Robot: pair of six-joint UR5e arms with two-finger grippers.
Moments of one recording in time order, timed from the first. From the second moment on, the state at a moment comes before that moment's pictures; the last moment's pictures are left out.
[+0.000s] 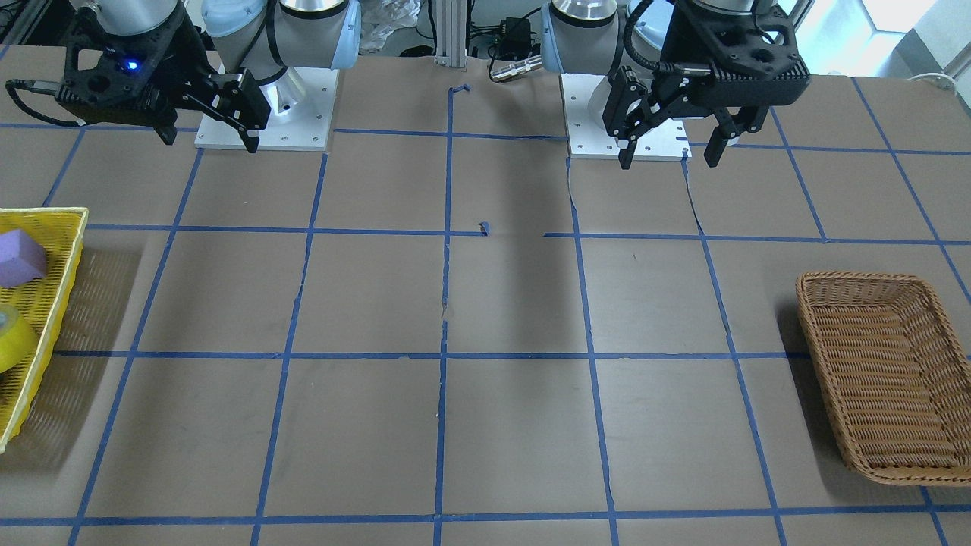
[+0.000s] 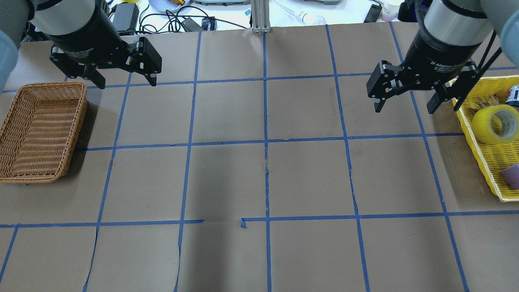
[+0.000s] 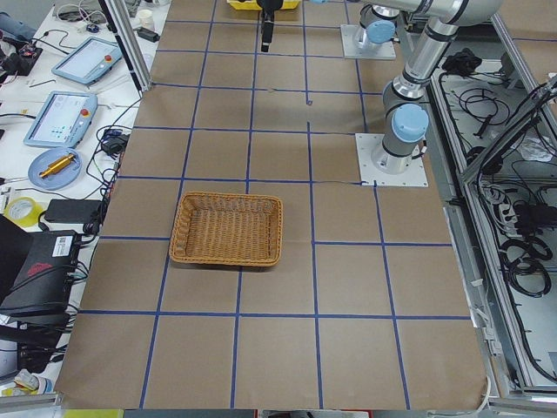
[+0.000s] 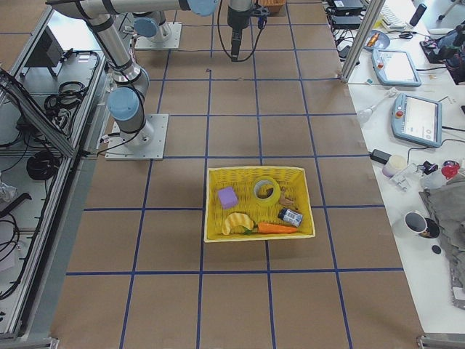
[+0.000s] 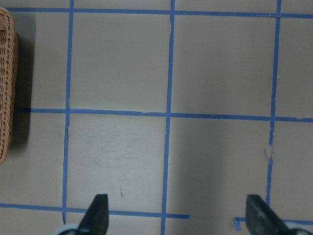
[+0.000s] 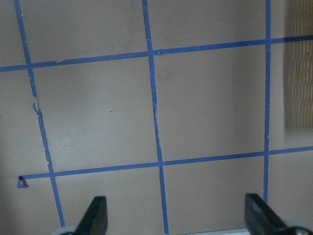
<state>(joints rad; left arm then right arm) -1.62 -1.51 -1.52 -1.56 1.62 -0.09 1.54 -1.66 1.58 -1.43 -1.59 0.06</state>
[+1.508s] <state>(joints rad) -1.62 -1.49 -1.53 -1.56 1.62 -0.08 0.89 -1.36 1.59 -1.78 -1.59 -1.38</state>
